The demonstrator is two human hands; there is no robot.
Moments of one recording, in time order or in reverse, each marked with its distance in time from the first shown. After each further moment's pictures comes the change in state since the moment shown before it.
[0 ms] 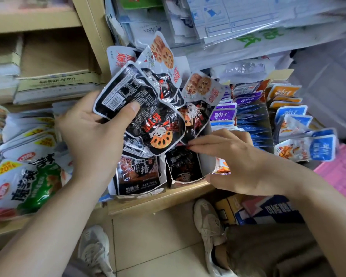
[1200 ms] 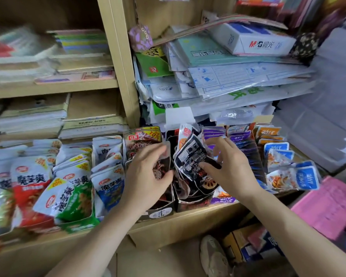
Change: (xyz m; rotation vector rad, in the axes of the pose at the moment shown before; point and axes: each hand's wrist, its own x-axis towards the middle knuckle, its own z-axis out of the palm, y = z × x) left_hand -0.034 -0.001 -0.003 0.504 -0.425 0.256; right_hand 0.022 0.001 0.018 0.192 0.769 0.084
